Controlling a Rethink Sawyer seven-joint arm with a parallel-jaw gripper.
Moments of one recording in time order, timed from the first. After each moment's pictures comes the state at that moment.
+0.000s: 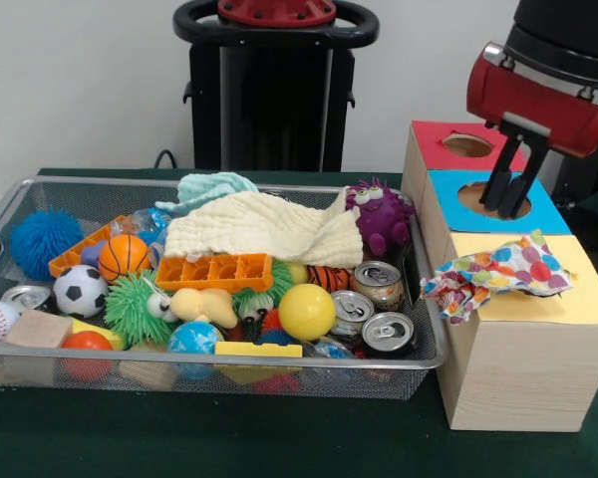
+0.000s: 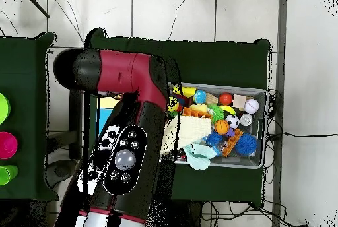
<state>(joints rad) 0.22 -0.40 -0.47 1.05 0.28 0.97 2.21</state>
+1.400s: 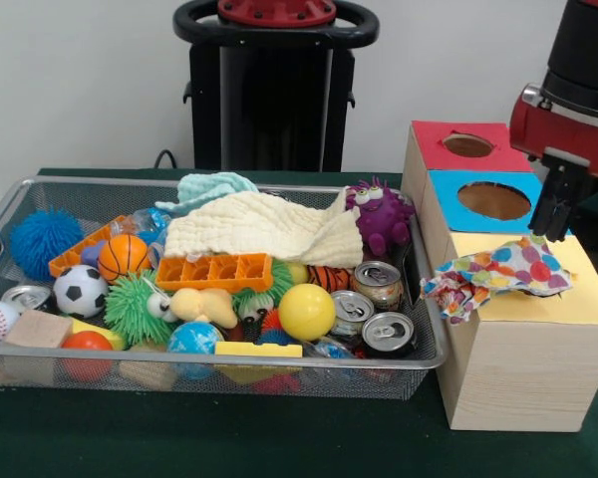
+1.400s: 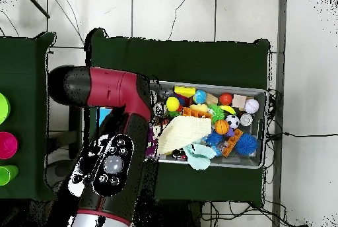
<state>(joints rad) 0.29 -0.40 -0.43 1.18 0.38 0.82 2.21</state>
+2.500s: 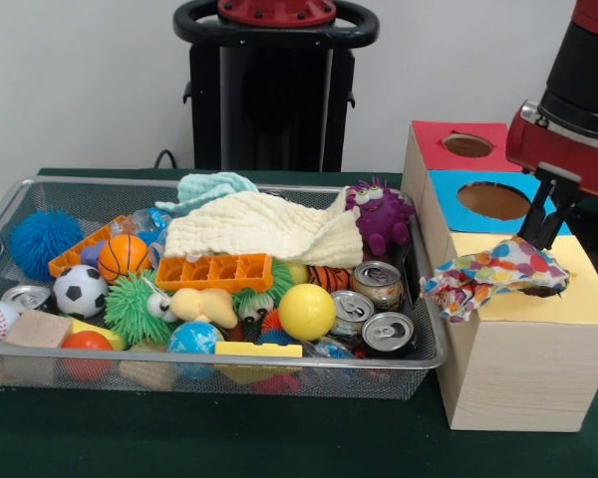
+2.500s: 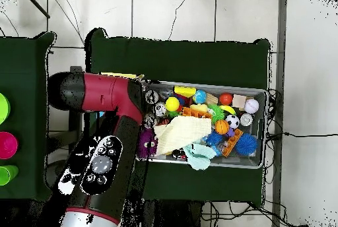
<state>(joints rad) 0.33 -0.36 -0.48 1.18 0.38 0.82 2.21</state>
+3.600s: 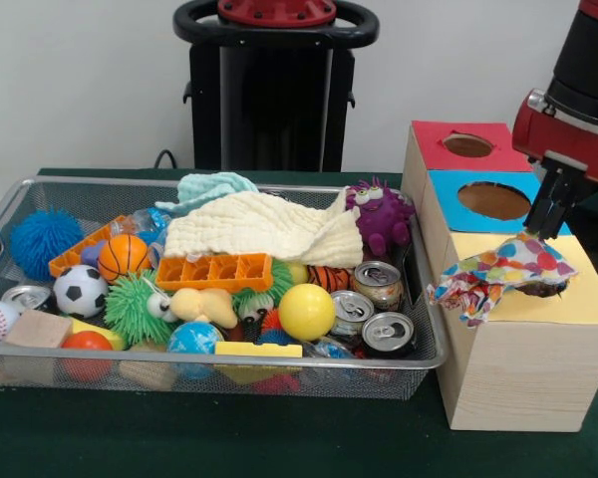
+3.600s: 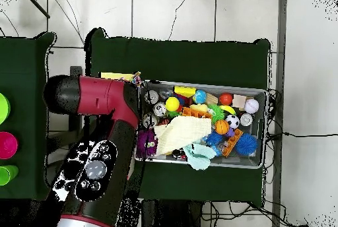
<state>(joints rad) 0.35 -0.37 -0.48 1.20 0.38 0.82 2.21</state>
